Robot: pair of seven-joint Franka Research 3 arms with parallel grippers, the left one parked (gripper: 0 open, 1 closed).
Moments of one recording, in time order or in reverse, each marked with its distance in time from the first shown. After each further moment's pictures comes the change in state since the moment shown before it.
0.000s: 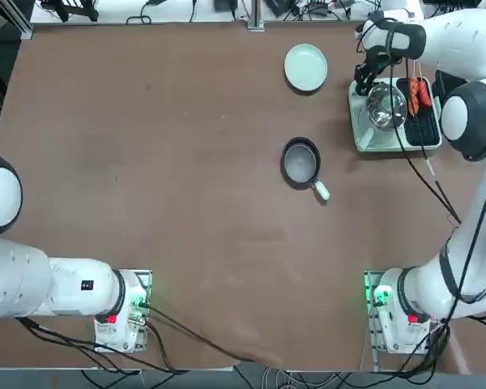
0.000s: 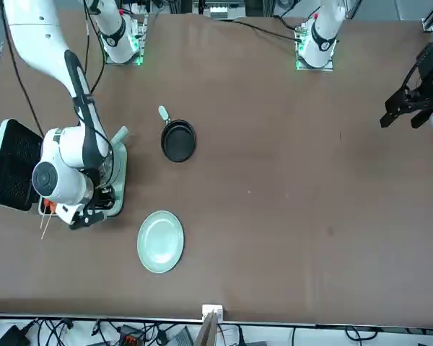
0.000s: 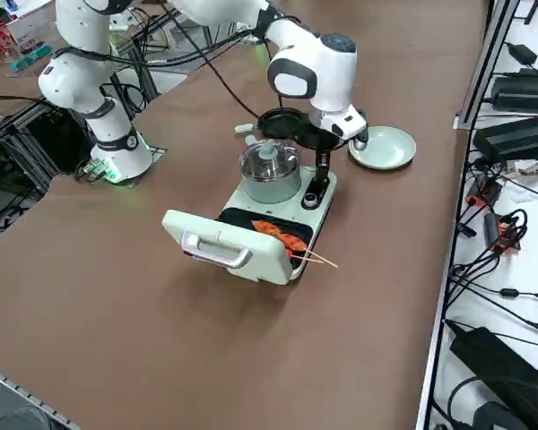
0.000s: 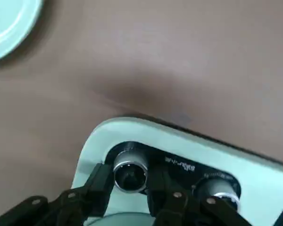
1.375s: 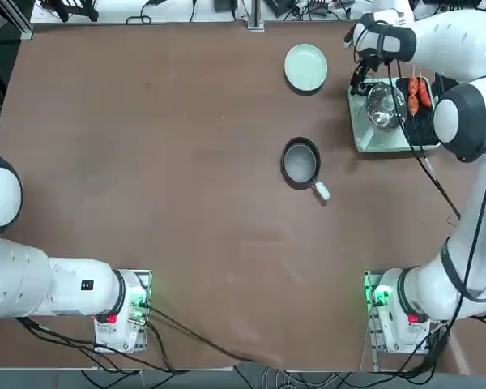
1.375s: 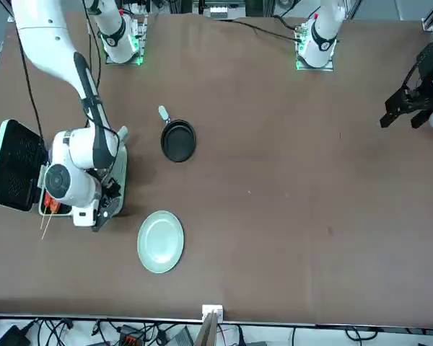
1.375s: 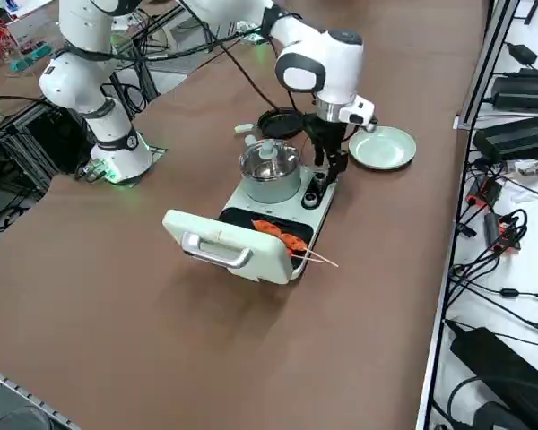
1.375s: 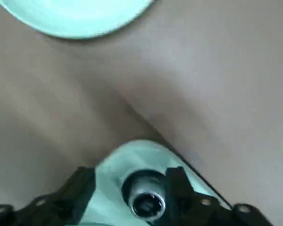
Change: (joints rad) arm 0.054 0.029 0.001 0.069 -0.010 -0.026 -0.366
